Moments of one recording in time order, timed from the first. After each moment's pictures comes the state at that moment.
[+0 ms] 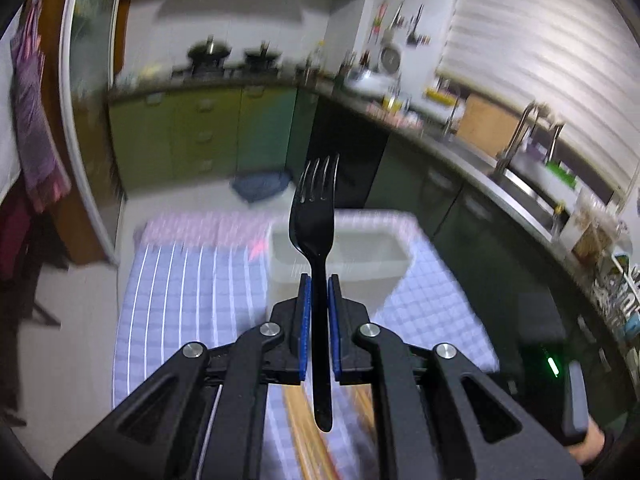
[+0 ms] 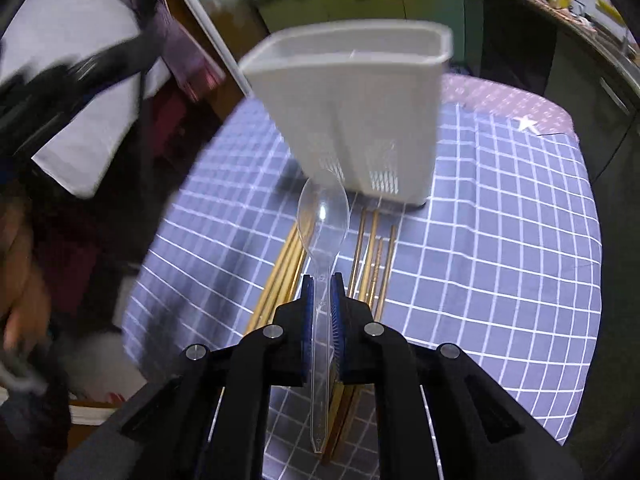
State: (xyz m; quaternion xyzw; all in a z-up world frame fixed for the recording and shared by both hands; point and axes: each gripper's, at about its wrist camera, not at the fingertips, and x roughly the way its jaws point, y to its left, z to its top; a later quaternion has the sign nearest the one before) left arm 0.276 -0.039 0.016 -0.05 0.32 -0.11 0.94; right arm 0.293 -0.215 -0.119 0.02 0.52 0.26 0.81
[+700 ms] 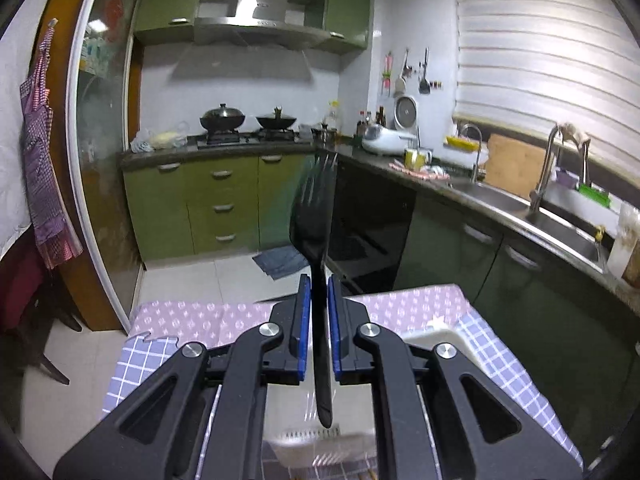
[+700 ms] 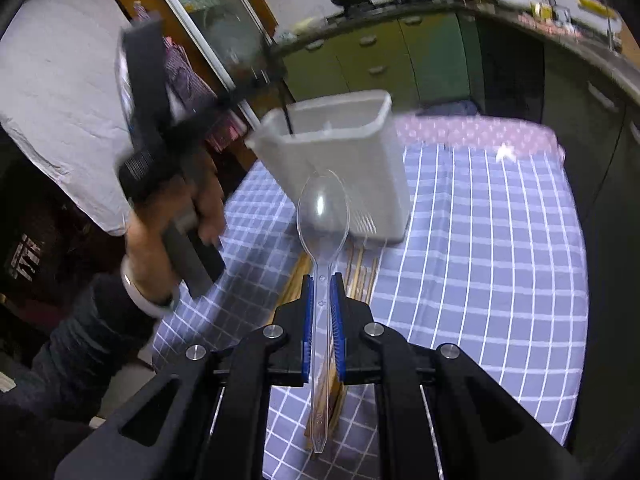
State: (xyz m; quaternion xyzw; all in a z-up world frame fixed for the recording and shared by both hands) left arm 0.358 -0.072 -0.028 -0.01 0.22 -0.06 0.97; right arm 0.282 -0.278 -0.081 0.08 0.45 0.29 0.84
